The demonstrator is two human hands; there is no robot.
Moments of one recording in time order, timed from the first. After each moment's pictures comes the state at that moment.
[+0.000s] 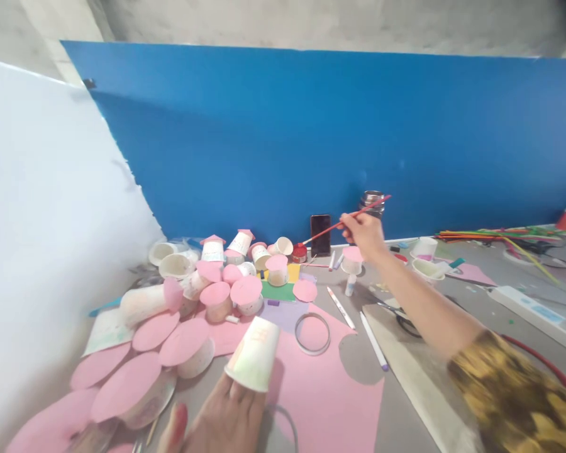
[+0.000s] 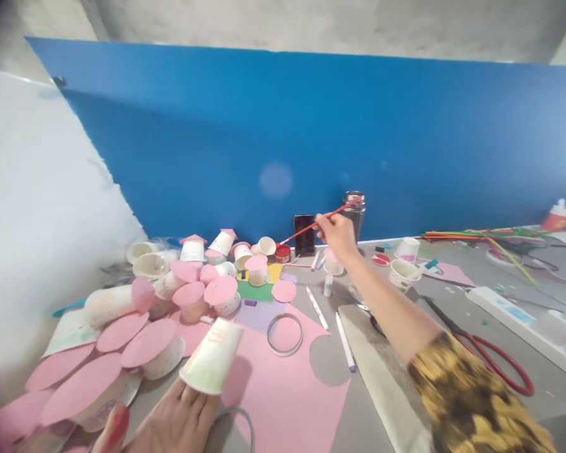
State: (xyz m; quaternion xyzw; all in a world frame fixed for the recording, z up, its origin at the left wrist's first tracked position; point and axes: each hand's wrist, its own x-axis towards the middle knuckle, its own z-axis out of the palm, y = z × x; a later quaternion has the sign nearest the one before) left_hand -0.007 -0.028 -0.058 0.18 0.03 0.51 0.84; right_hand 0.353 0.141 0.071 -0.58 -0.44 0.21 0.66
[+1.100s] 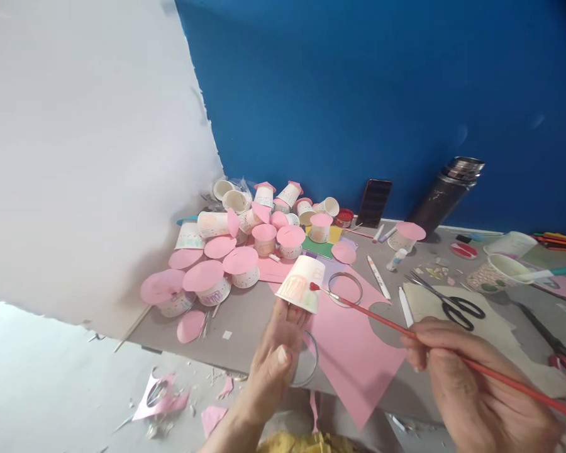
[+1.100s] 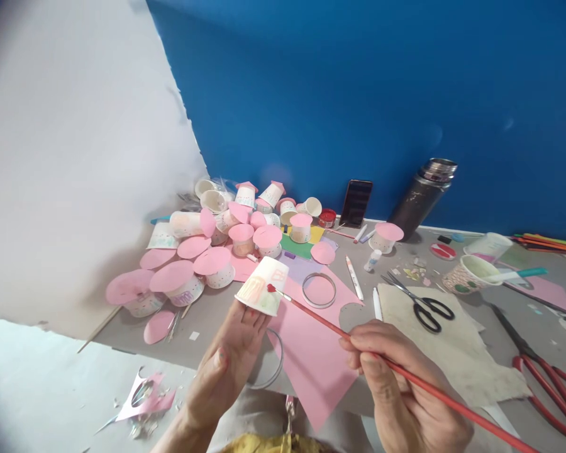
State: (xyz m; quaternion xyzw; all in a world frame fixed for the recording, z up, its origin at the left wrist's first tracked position) left_hand 0.046 -0.060 -0.039 0.43 0.15 0.60 0.65; right_hand 0.260 -0.105 0.001 -0.42 -0.59 0.16 0.67
